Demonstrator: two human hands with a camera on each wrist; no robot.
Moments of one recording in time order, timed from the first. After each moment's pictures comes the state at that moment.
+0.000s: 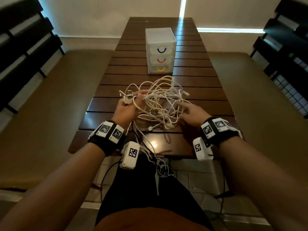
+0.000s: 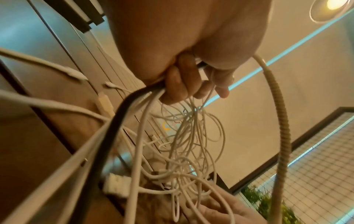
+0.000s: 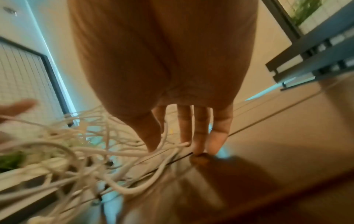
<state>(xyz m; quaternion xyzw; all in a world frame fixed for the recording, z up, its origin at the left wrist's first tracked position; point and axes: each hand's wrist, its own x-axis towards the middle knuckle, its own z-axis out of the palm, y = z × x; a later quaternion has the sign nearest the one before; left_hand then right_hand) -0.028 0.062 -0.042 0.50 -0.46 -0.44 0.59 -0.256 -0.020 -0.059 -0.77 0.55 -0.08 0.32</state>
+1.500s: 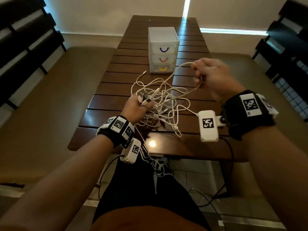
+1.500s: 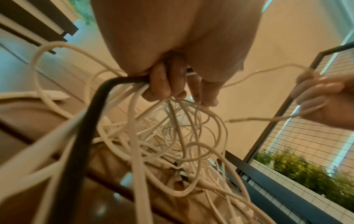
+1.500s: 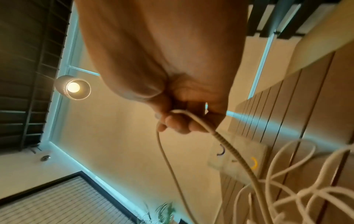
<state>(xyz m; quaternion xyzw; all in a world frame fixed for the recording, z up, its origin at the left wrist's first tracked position) -0.027 0.039 -0.056 0.68 -0.53 -0.33 0.39 -0.248 -0.013 0.060 -0.59 0.42 -0.43 0.54</state>
